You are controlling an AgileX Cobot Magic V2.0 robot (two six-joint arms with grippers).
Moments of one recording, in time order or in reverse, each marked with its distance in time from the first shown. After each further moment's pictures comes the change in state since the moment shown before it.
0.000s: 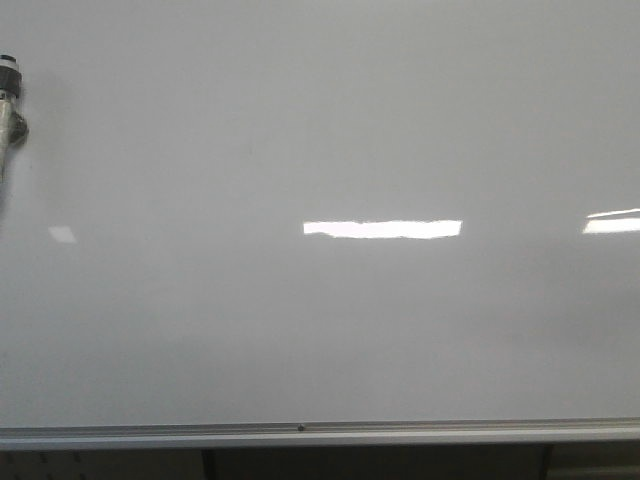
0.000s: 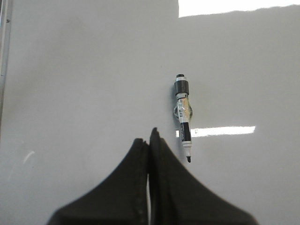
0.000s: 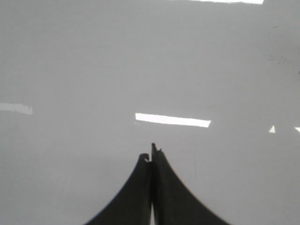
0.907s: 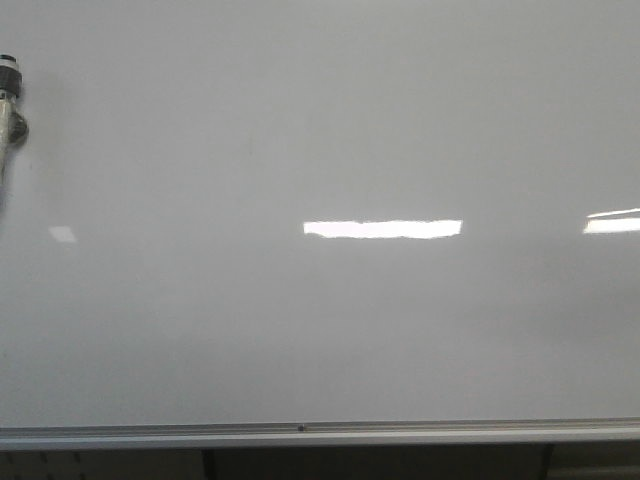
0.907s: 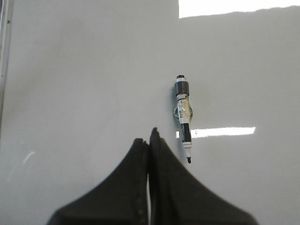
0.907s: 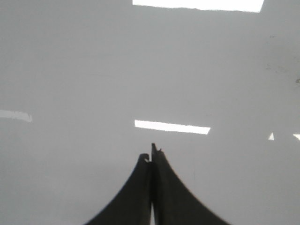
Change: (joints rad) left arm 0.000 0.000 0.000 -0.002 -0.004 0.000; right arm 0.000 0.000 0.000 0.000 -0.029 0.000
